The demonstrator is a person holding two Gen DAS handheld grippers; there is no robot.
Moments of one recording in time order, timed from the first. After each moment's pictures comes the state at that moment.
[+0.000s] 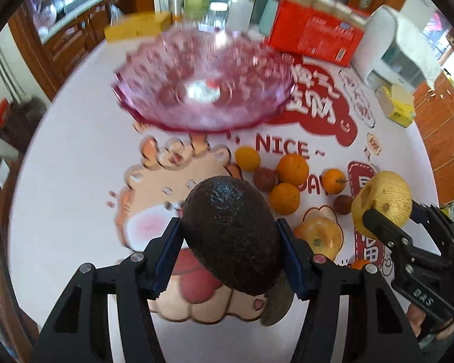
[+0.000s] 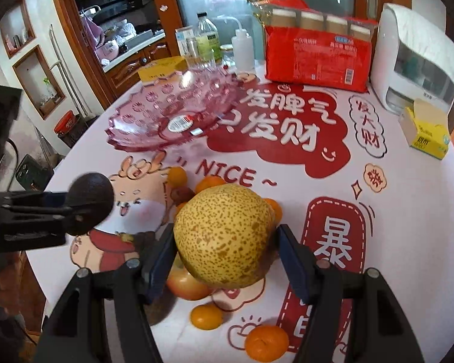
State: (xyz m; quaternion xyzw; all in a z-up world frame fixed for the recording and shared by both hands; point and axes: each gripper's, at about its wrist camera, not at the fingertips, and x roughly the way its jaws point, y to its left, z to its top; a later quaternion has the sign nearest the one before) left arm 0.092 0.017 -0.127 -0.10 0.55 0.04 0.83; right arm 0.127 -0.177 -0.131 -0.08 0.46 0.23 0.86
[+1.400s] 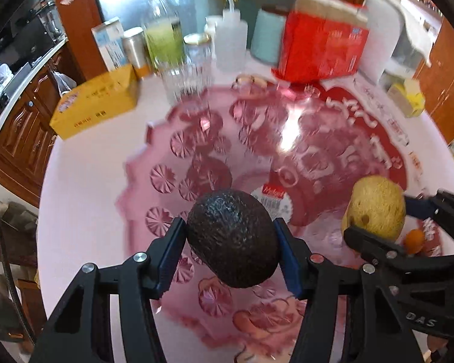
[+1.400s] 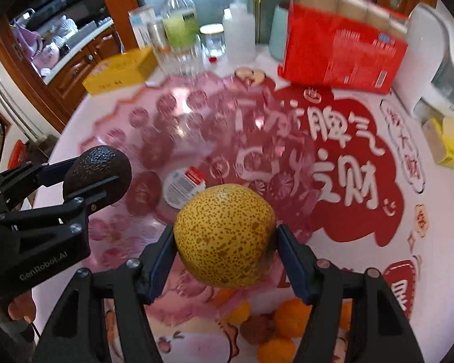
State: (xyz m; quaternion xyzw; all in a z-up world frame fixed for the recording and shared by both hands) left arm 0.292 0.139 -0.180 0.03 0.52 -0.08 0.85; right arm 0.272 -0.011 -0.165 -0.05 0.53 0.11 0.84
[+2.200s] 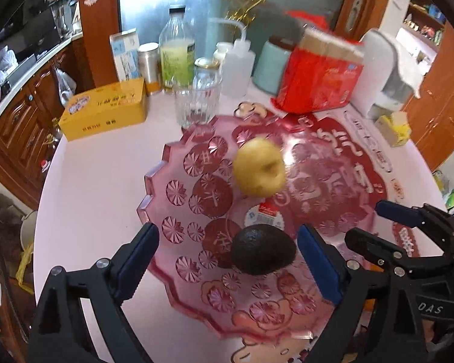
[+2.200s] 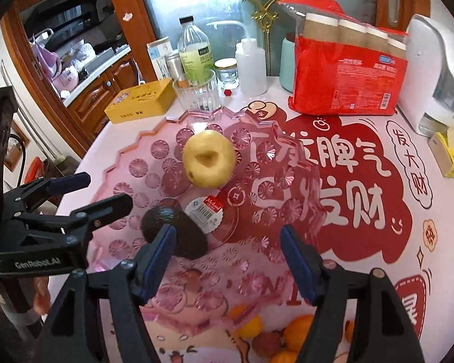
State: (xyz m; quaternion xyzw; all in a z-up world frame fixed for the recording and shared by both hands) left arm 0.273 0.174 -0.139 -0.03 0.47 -0.10 0.88; right arm 0.257 -0.015 -0.137 -0.01 0.46 0.14 0.88
